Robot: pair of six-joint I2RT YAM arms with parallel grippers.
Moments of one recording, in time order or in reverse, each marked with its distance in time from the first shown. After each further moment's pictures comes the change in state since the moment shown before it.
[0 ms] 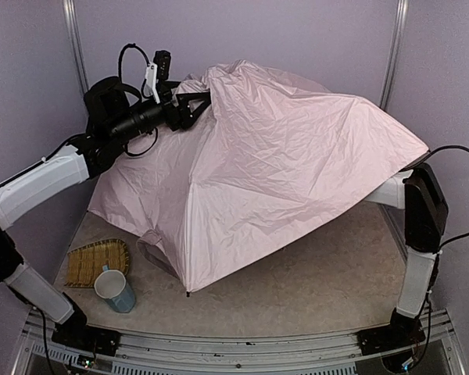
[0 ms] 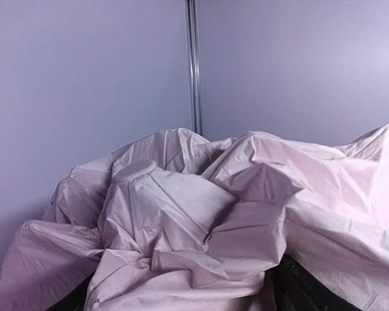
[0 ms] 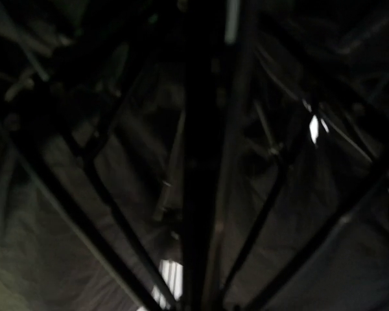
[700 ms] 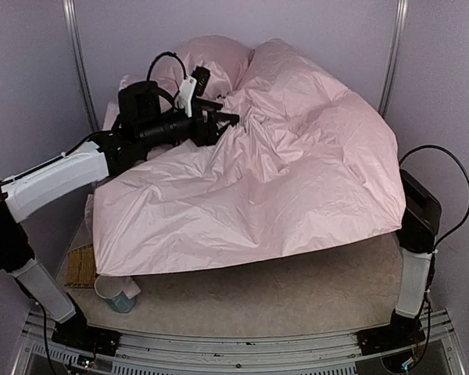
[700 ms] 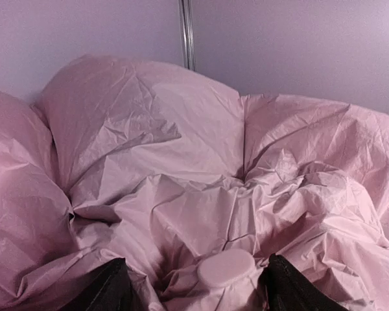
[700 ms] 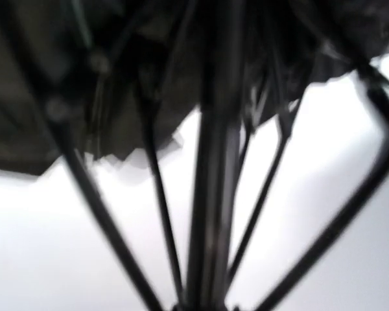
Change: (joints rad) left arm -0.099 0.056 0.176 -0.211 -0.143 0.111; right arm 0.066 0.015 -0.205 0.311 -0.011 -0.026
